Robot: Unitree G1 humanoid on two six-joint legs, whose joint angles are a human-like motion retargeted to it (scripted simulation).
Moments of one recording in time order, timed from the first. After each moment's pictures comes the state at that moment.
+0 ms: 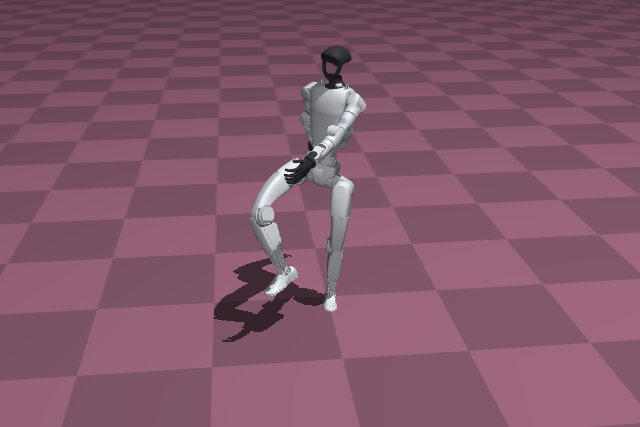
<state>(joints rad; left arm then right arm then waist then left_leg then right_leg) -0.83 0.14 0.24 1.25 -0.14 -0.13 0.11 0.42 -0.29 -0.42 1.70 -0.29 -0.01 -0.09 -0.35 0.12 0.05 0.06 0.16 0.33 0.16 -0.32 0.00 -1.02 -0.30 -0.58 1.36 0.00 -0.26</state>
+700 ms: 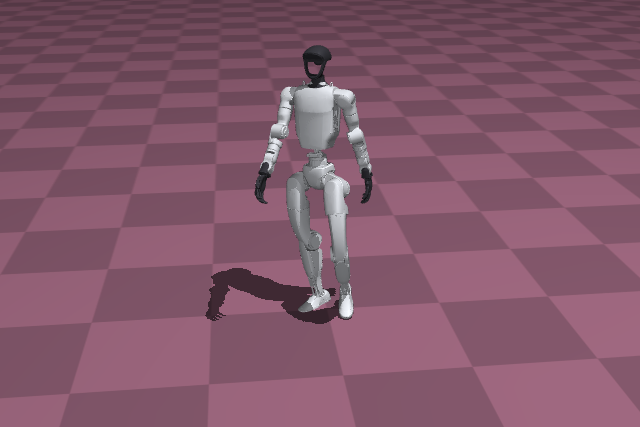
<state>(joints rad) 0.34 0.15 0.43 1.62 0.20 -0.06 -0.09 -0.46 -0.06 -0.12 1.45 -0.08 -0.07 0.03 0.19 -0.03 -0.14 -0.19 0.25 0.57 0.78 -0.05 -0.05 0.03 0.02 -0.17 0.01 0.01 -0.07</state>
